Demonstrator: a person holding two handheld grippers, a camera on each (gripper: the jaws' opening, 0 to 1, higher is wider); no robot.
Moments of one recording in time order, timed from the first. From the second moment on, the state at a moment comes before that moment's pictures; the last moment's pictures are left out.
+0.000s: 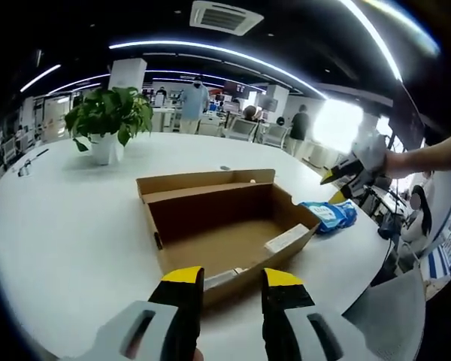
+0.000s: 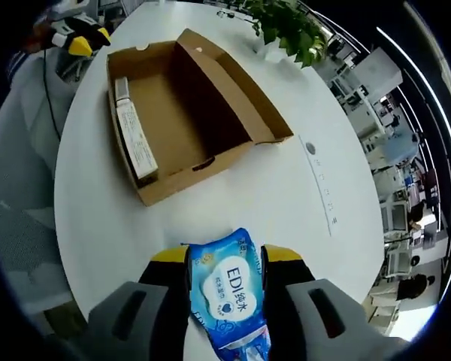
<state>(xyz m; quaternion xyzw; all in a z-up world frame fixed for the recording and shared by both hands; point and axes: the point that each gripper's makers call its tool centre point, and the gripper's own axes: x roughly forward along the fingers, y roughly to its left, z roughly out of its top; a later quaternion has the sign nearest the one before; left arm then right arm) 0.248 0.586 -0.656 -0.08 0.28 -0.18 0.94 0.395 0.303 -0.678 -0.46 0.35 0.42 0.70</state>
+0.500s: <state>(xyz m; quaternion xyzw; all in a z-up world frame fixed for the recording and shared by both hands) 0.248 0.589 -0.666 -0.09 0.28 -0.18 0.94 0.390 0.363 -0.679 -0.44 0.34 0.46 0.69</state>
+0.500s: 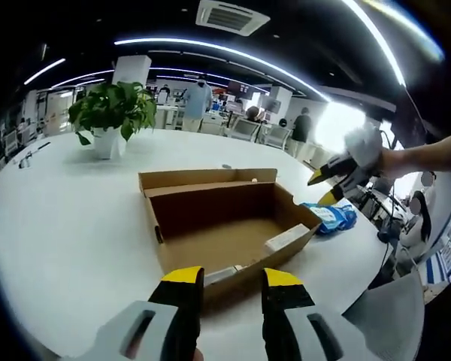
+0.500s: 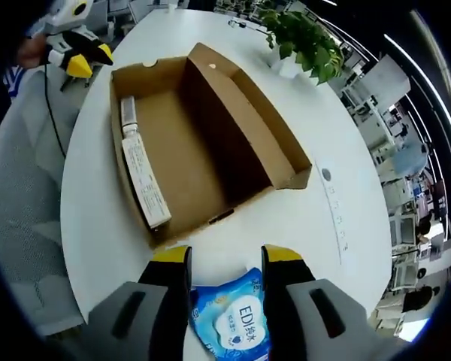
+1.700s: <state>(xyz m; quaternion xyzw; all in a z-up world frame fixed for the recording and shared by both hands) 0.248 0.597 -0.677 -0.09 0.29 -0.17 0.94 0.359 0.445 -0.713 -0.37 0.38 0.57 0.63</state>
